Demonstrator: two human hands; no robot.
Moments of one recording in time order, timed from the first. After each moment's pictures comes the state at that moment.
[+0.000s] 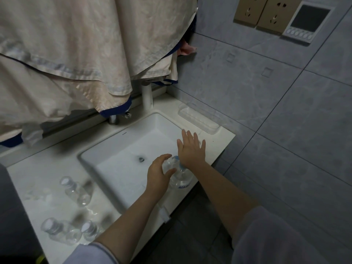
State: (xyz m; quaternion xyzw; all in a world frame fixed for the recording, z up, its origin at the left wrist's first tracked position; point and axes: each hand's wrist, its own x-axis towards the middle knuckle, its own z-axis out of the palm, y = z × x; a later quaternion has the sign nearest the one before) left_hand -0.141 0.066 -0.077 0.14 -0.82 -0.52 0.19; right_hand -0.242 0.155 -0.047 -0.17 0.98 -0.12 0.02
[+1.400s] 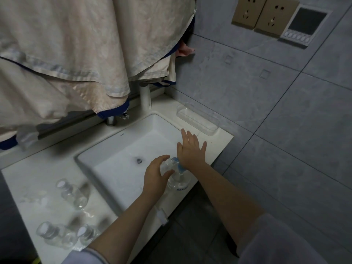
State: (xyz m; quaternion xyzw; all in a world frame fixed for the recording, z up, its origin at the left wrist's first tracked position) left_hand -0.140 0.068 -0.071 0.15 -0.82 -0.53 0.18; right_hand -0.243 0.158 -0.046 -0.17 0.98 -0.12 -0.01
